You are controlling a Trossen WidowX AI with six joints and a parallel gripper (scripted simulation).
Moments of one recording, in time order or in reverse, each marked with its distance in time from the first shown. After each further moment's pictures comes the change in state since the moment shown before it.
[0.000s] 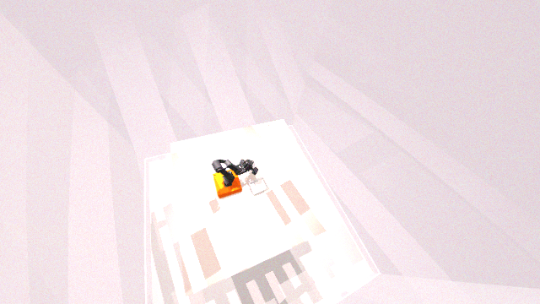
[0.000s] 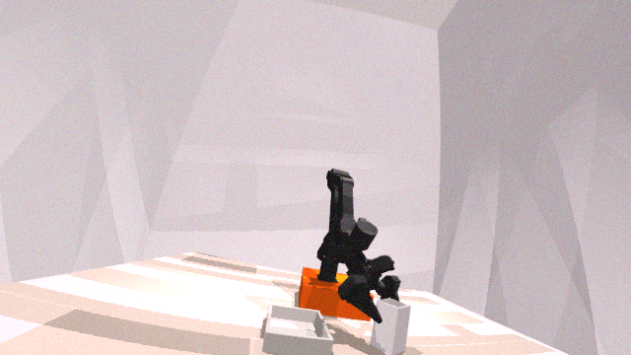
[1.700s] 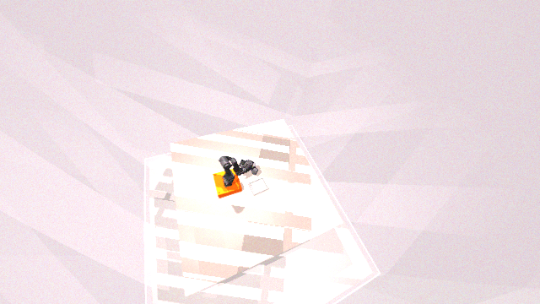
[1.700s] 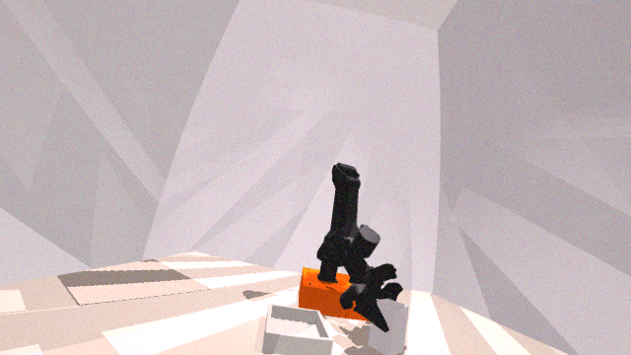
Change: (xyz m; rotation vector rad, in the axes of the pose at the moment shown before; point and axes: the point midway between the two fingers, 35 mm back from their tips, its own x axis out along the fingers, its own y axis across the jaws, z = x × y) arm 0.016 0.004 -0.010 0.002 0.006 0.005
